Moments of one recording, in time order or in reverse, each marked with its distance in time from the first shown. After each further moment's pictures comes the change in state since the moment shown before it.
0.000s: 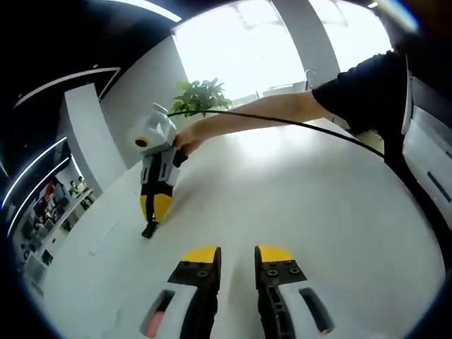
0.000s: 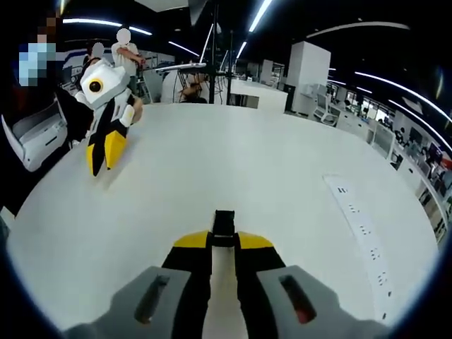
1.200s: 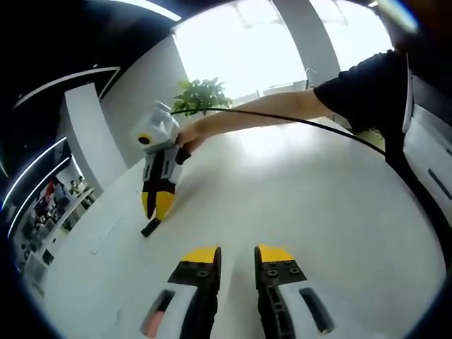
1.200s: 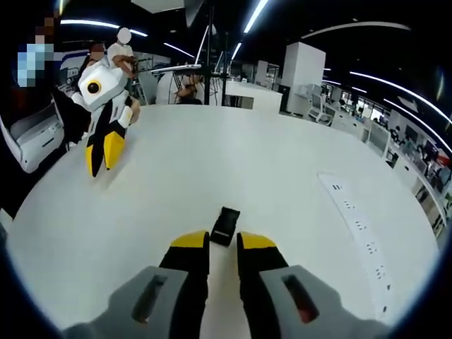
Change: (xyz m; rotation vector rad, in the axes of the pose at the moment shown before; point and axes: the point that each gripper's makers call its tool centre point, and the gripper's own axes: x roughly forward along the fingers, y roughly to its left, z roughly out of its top) left arm -0.001 0.002 -0.001 -0.001 0.005 0.006; right arm -0.004 0.001 -0.001 0.013 -0.007 -0.030
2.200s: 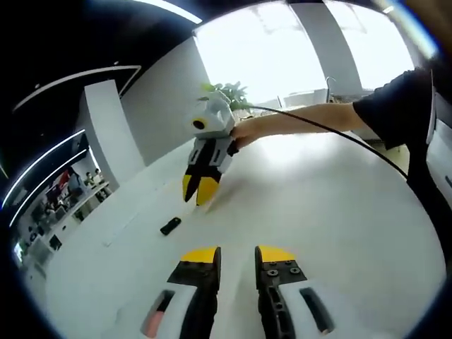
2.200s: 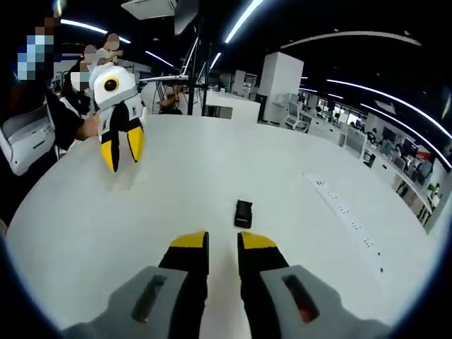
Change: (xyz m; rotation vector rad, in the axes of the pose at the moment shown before) left arm -0.006 0.024 0.006 -0.085 -0.034 0.119; right arm -0.037 0.033 0.000 0.031 -0.066 -0.181
